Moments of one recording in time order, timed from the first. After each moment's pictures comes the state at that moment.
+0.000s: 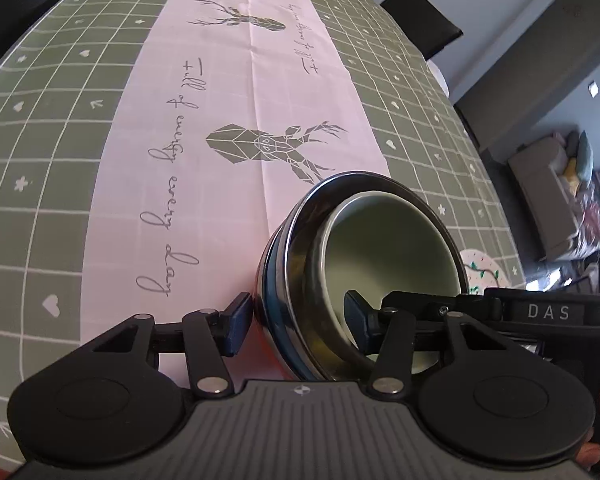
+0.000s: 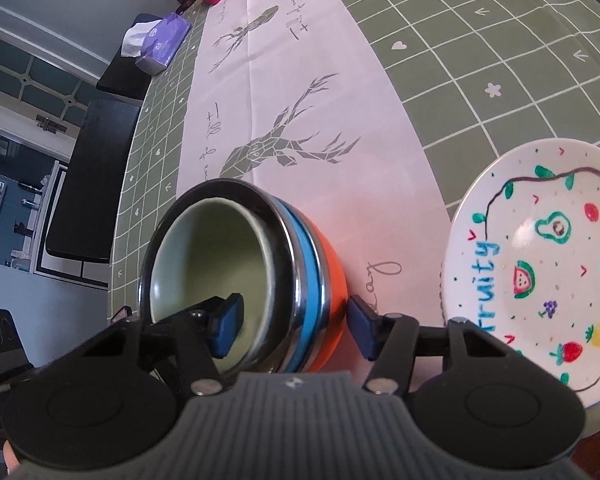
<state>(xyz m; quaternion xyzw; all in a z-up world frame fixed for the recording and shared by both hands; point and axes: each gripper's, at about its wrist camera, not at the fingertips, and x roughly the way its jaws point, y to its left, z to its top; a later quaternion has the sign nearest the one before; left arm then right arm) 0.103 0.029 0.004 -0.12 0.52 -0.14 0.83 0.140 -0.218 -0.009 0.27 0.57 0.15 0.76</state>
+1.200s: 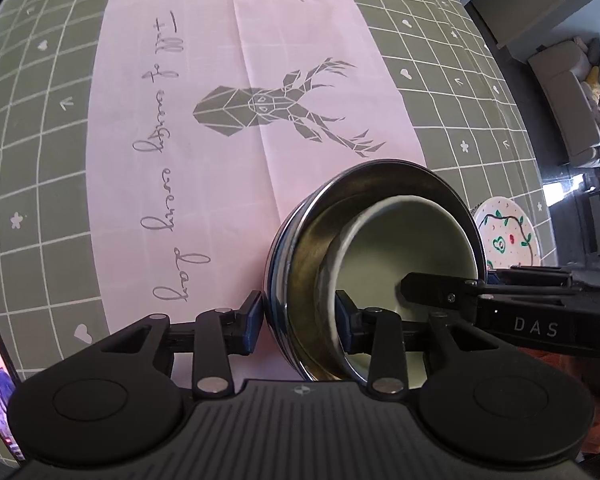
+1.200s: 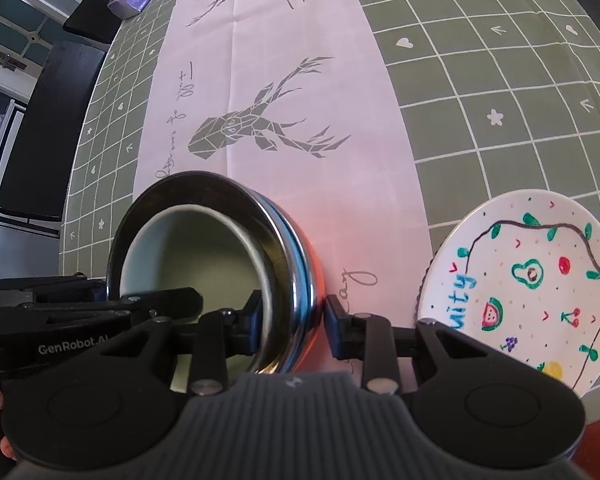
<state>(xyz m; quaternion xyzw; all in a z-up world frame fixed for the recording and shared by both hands) 0.164 0.018 0.008 -0.05 0.66 -0.16 0.74 0.171 -0.197 0.002 0.17 0.63 0.13 0.74</state>
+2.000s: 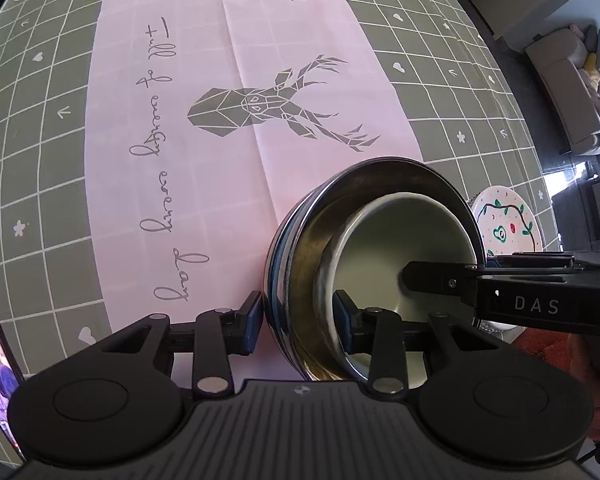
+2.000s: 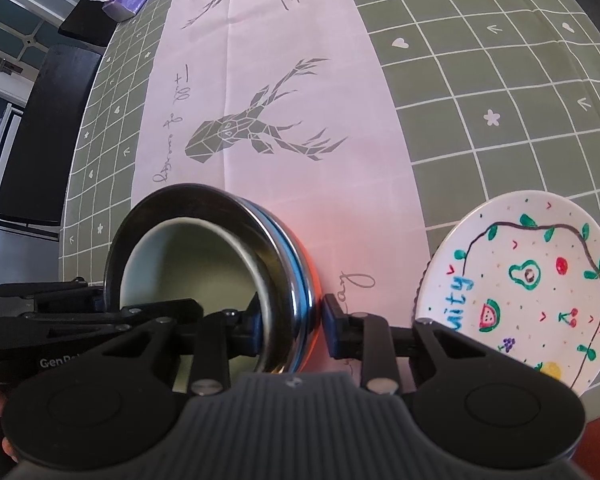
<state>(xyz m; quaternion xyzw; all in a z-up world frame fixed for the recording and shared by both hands) 0.158 0.010 0.011 -0.02 0.65 -0.16 0.74 0.173 -0.198 0.003 0.17 0.64 0.12 0.74</state>
